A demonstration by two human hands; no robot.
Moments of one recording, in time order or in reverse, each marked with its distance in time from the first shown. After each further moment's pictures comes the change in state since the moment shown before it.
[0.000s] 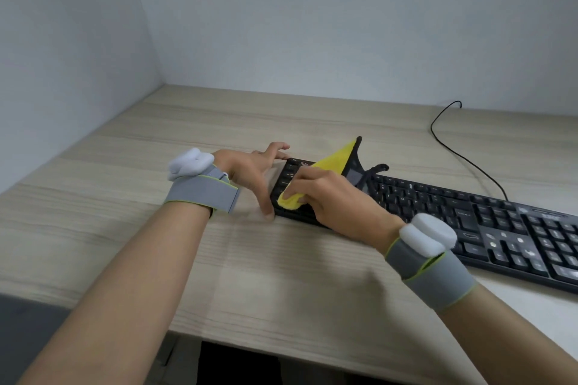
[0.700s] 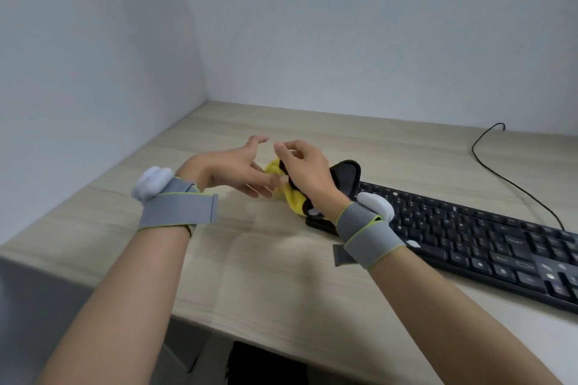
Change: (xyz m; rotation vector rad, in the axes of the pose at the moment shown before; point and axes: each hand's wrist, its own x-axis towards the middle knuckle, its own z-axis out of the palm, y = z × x) left_hand -0.085 -0.037 -0.025 -0.676 0.194 -0.062; right_hand 0.105 -0.046 0.029 0.751 0.343 0.534
